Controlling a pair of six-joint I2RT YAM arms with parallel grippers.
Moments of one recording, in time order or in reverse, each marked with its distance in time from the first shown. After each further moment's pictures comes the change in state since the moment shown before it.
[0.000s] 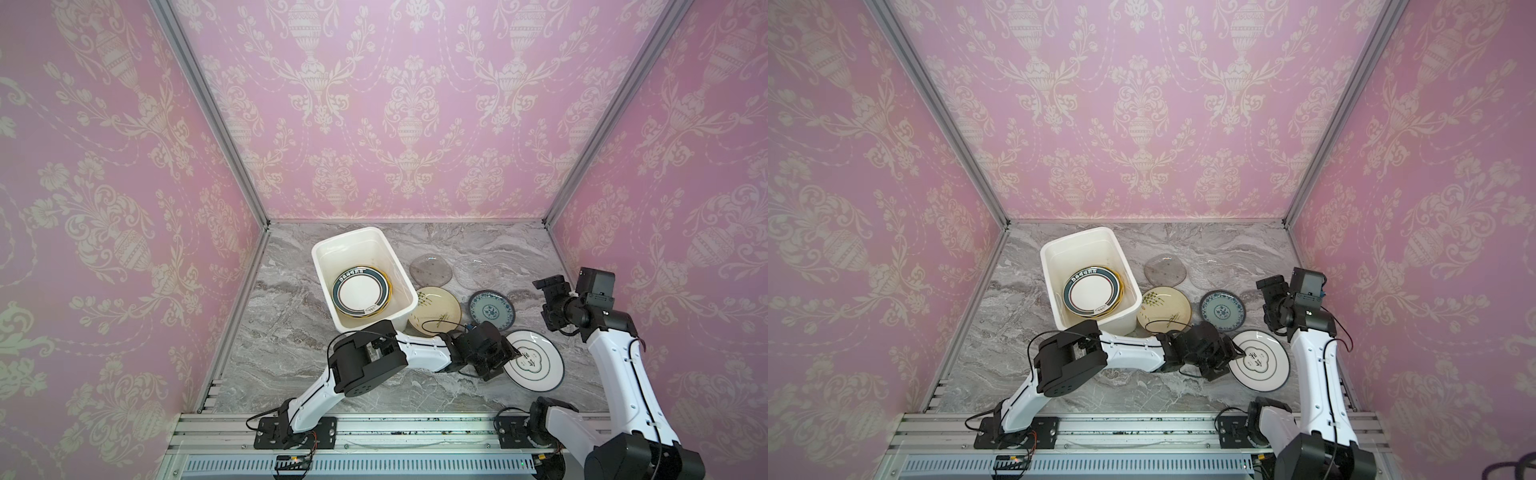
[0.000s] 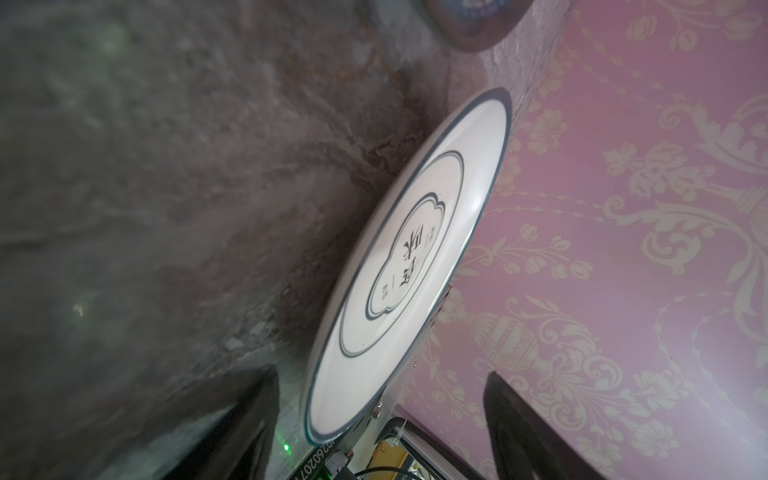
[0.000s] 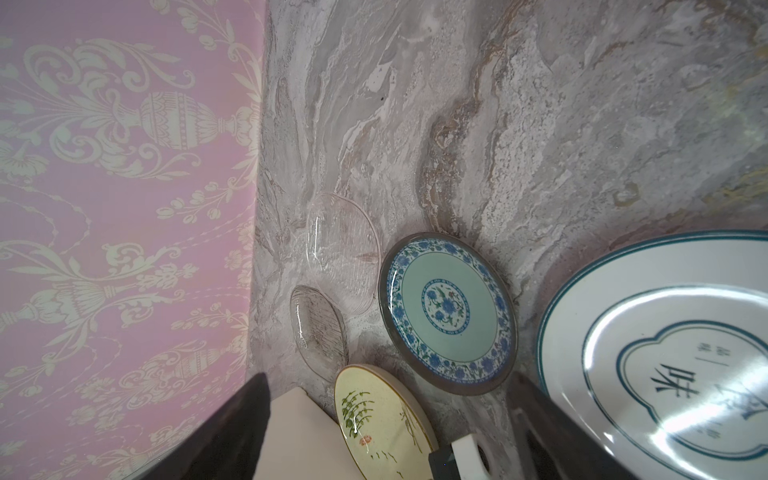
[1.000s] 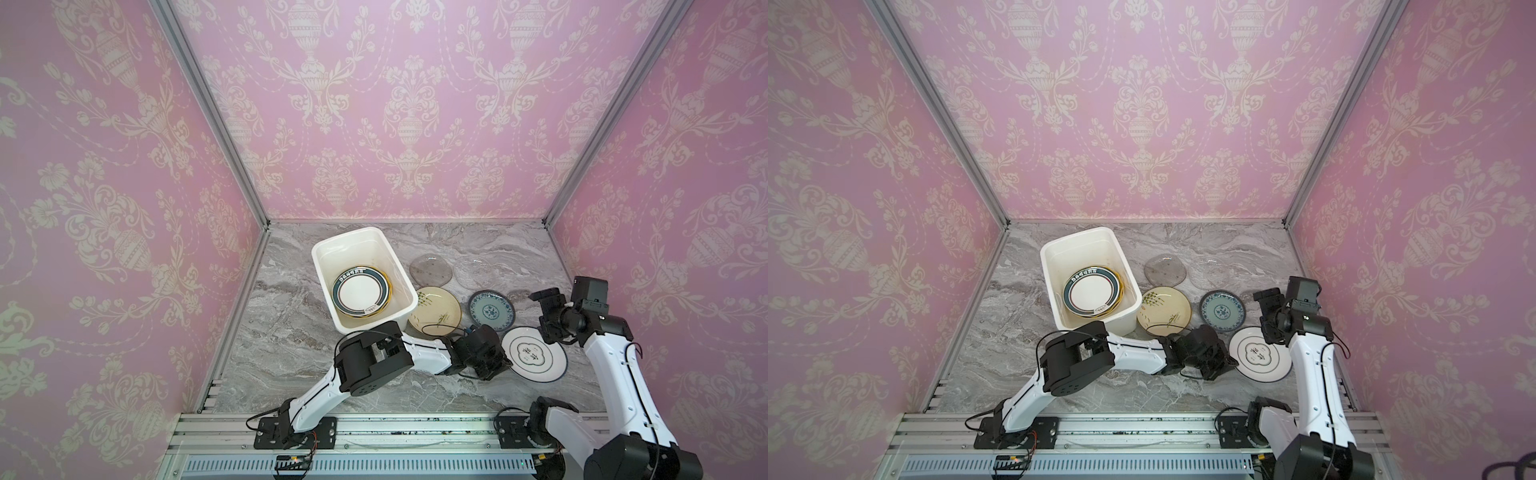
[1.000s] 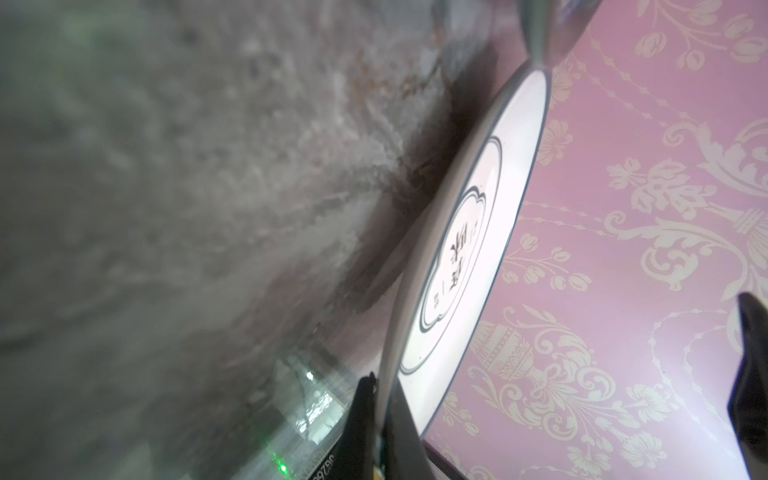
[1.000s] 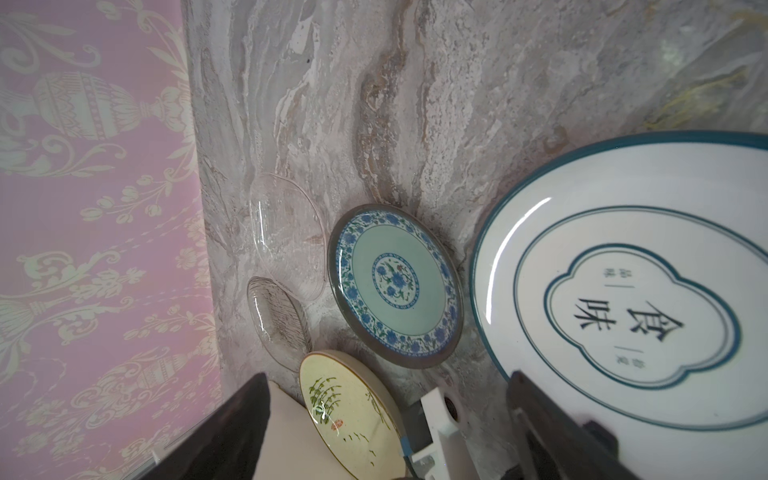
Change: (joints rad) left arm 0.002 0.047 -0.011 0.079 0.004 -0.047; right arm 0.000 -0.029 -0.058 -0.127 0.008 0.017
